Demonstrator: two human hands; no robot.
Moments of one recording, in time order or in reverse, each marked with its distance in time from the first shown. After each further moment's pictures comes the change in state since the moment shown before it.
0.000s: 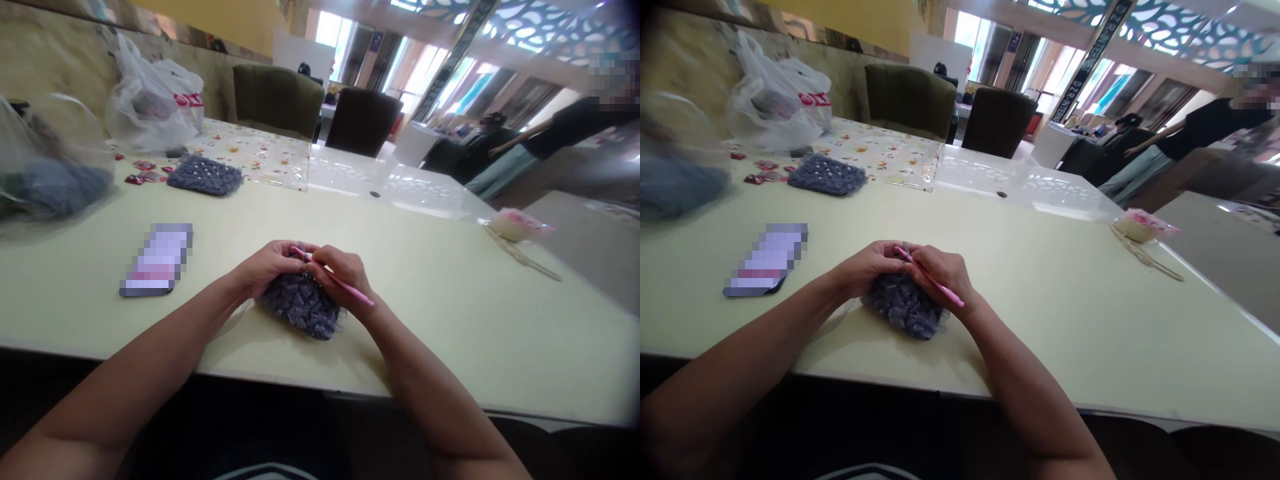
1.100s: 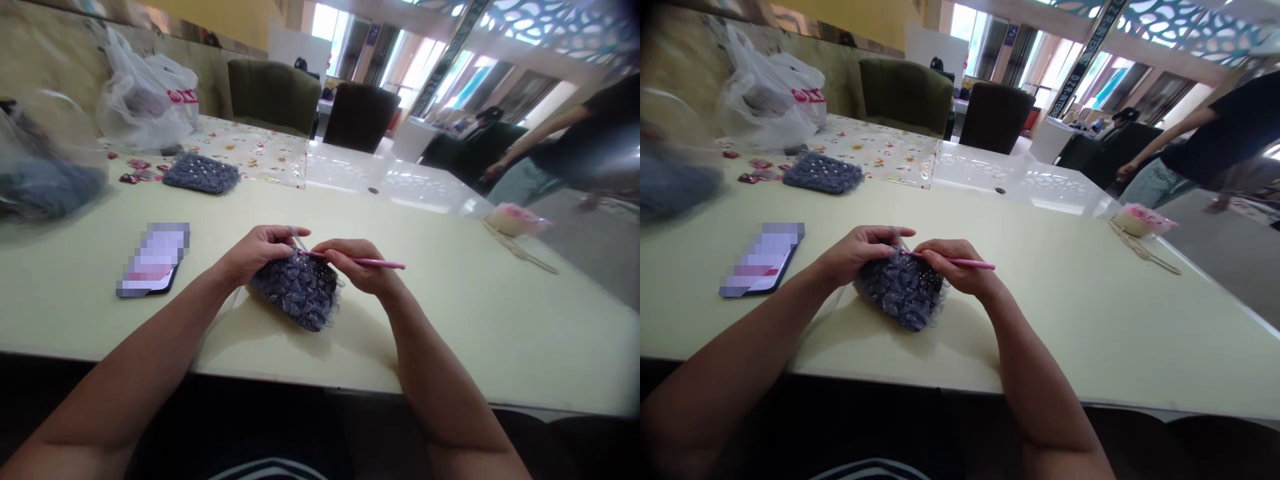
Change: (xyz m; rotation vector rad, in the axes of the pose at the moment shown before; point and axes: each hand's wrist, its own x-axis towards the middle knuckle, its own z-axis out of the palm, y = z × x) left_hand -0.002 0.017 -0.016 0.282 0.089 0.157; right_hand 0.012 0.008 -0.036 0.329 -0.265 0.198
